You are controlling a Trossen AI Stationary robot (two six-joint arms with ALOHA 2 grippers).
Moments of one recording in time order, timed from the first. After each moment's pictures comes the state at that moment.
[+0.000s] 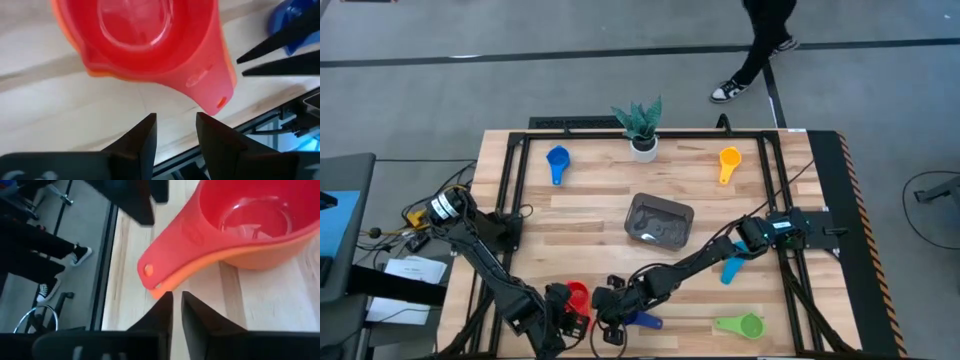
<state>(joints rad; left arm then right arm) -0.90 1.71 1.15 -0.59 -0.24 -2.18 0.42 2.44 1.94 -0.19 0.00 0.55</state>
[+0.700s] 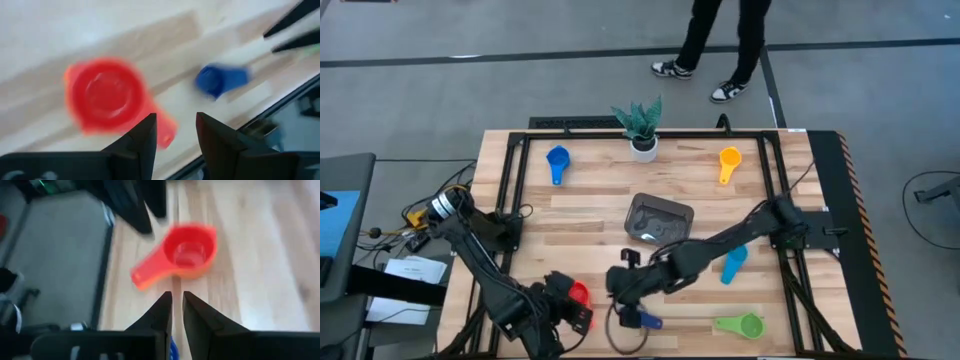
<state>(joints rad) -0.89 1.71 1.46 -0.98 -0.56 -2.00 0.42 2.09 1.89 -0.50 0.16 0.41</state>
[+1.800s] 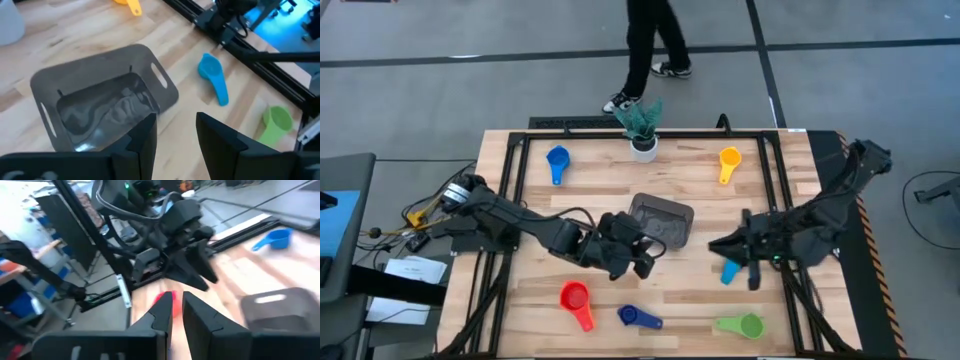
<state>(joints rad) -0.39 1.70 1.48 -0.44 -0.67 -0.90 0.80 0.99 0.90 -0.14 0.84 0.62</state>
